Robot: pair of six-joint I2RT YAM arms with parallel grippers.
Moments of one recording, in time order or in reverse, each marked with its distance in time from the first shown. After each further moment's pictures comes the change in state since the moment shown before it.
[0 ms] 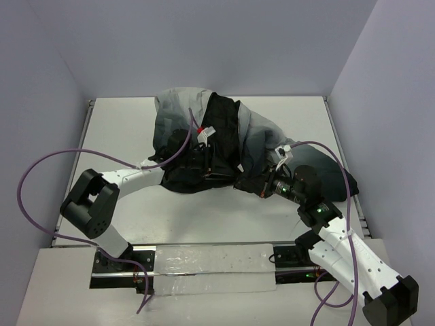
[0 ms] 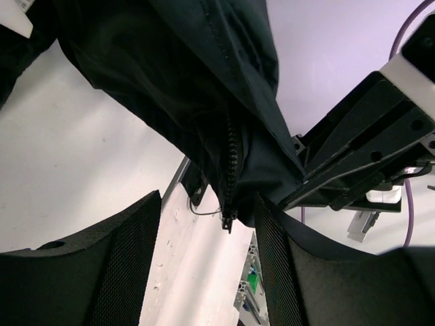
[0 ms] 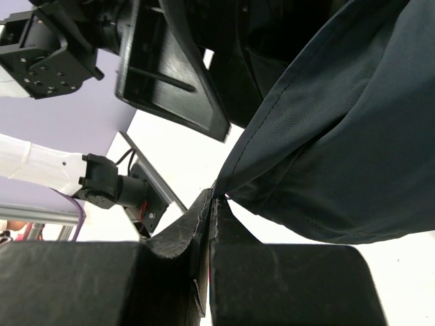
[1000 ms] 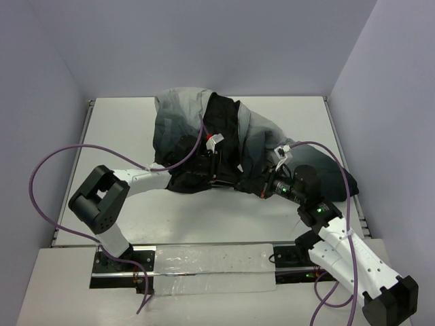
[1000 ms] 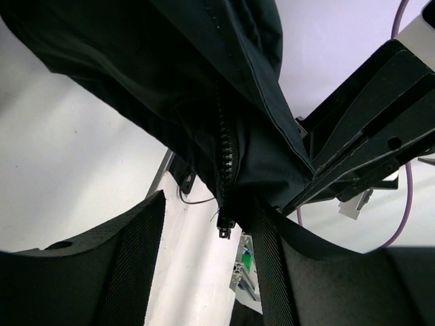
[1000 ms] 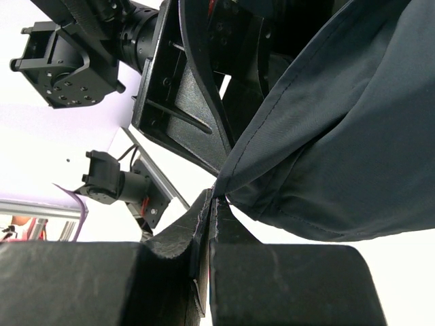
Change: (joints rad) left arm -0.055 0.057 -0.027 0.127 0.049 -0.052; right arm -0.005 0.004 0.000 -0.007 -0.018 0.000
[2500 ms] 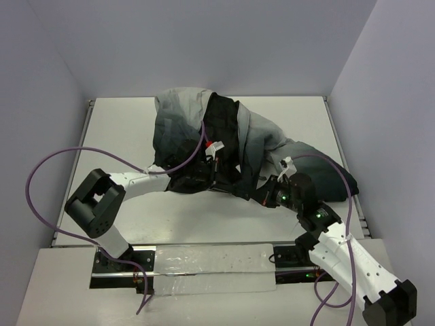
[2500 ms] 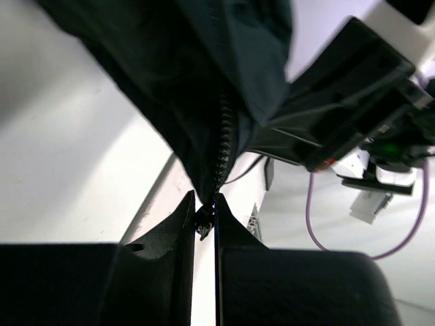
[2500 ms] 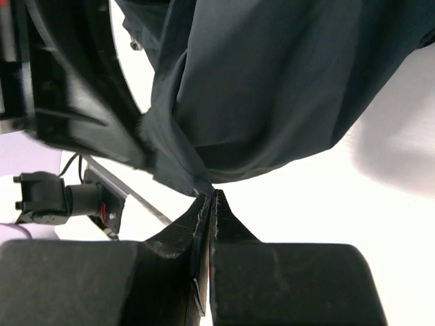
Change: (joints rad) left arm -0.023 -0.043 -0.012 -0.190 -0.047 0.066; right arm 0.001 -0.063 -0.087 -0.218 0.181 0.046
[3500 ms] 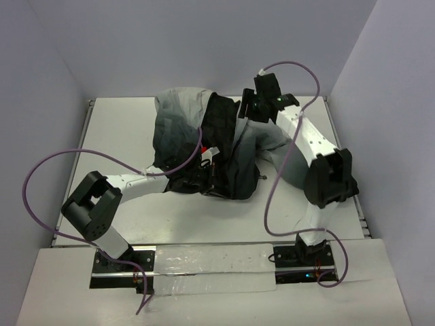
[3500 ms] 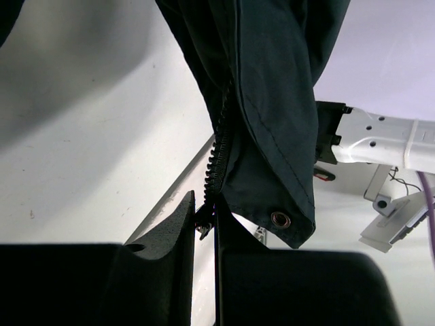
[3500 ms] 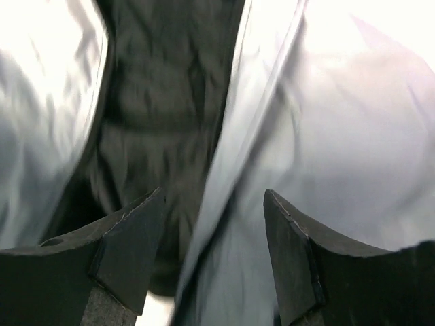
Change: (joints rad) left arm -0.011 -0.031 -0.012 -0.185 -0.111 0.024; right arm -0.132 1.278 1.359 -0.360 0.308 -0.290
